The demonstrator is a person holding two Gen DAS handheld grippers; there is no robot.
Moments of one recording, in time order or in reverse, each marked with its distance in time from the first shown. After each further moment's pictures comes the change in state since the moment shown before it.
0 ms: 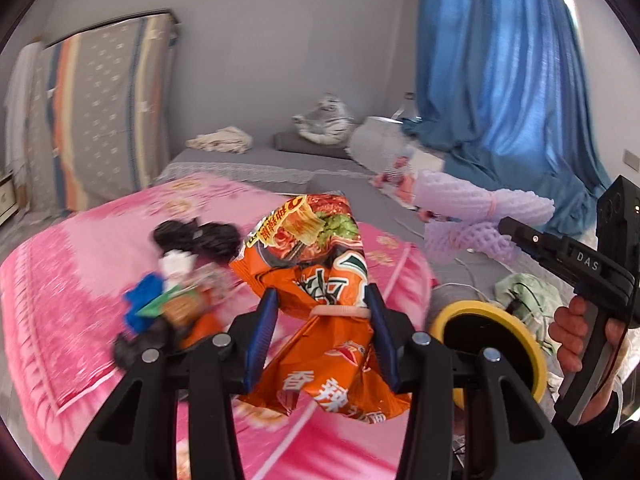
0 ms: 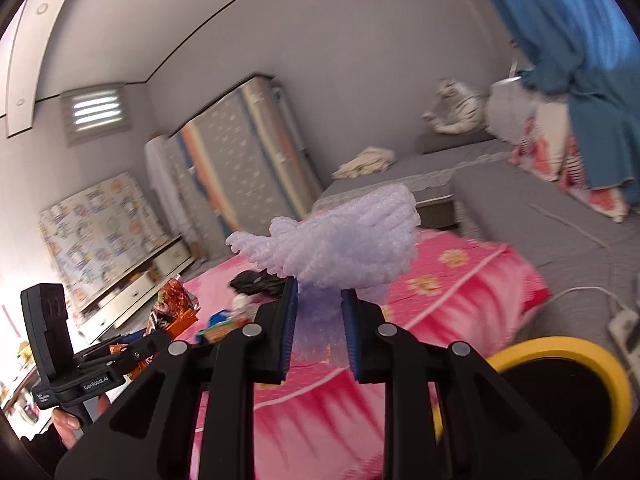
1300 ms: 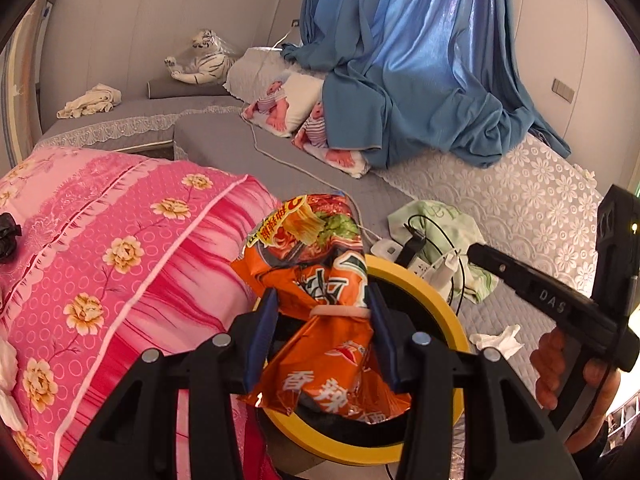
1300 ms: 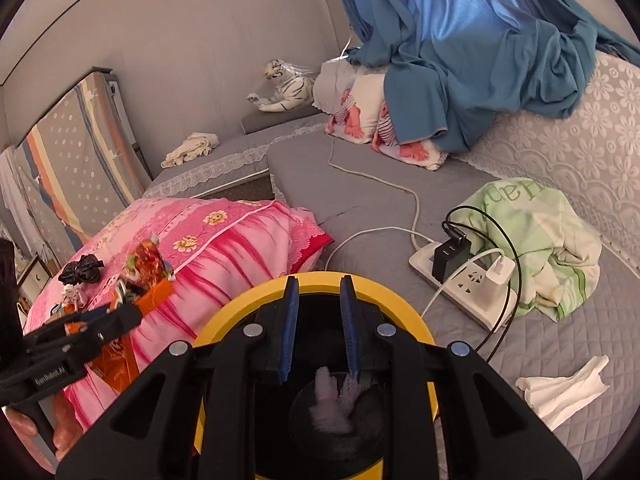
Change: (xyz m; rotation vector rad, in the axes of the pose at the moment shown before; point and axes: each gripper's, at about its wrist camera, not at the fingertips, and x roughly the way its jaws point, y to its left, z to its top) left arm 0.143 -0.175 -0.031 0.137 0.253 -0.362; right arm -0.088 -0.135 -0.046 0.143 0.072 -0.601
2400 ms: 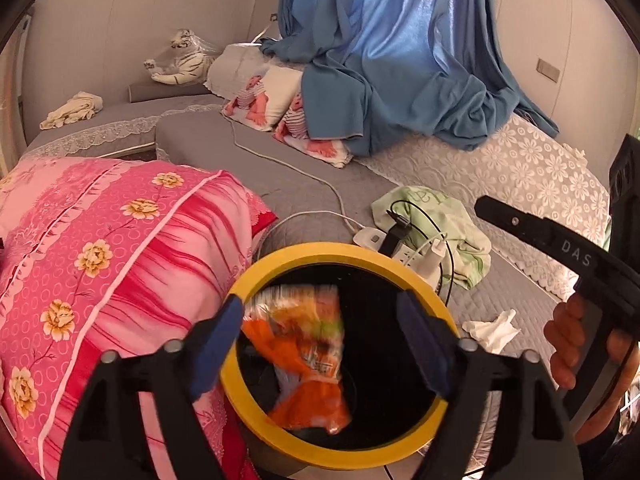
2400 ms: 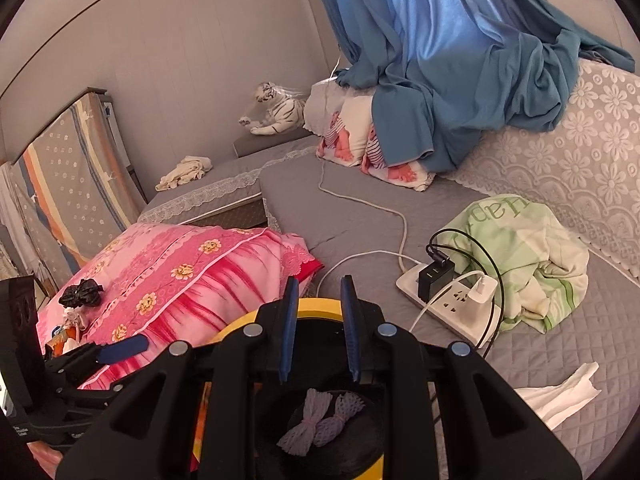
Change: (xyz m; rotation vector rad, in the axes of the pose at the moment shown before) left arm 0.015 -0.019 -0.004 0.055 0.020 -0.028; right arm -0.019 -0.010 0.013 0.022 -0.077 -0.018
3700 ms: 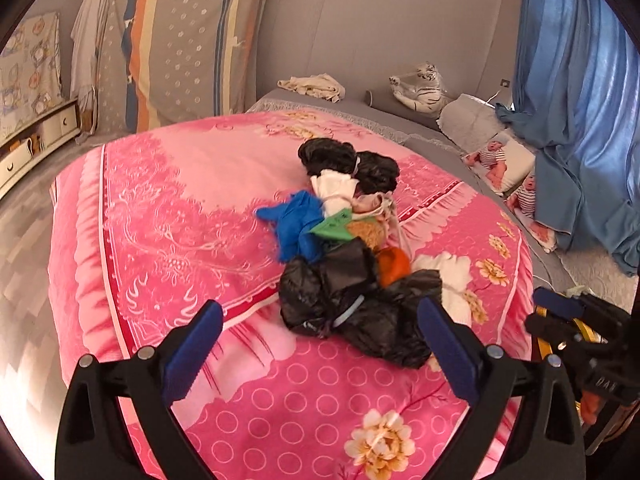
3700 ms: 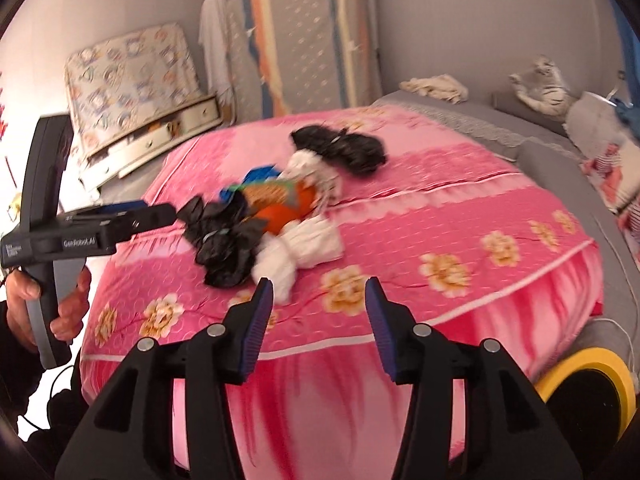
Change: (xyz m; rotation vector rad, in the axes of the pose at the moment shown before) left arm -0.237 0.267 -0.127 -0.476 -0.122 0.589; right arm 0.052 0.334 -0.113 -0.641 0.304 0.672
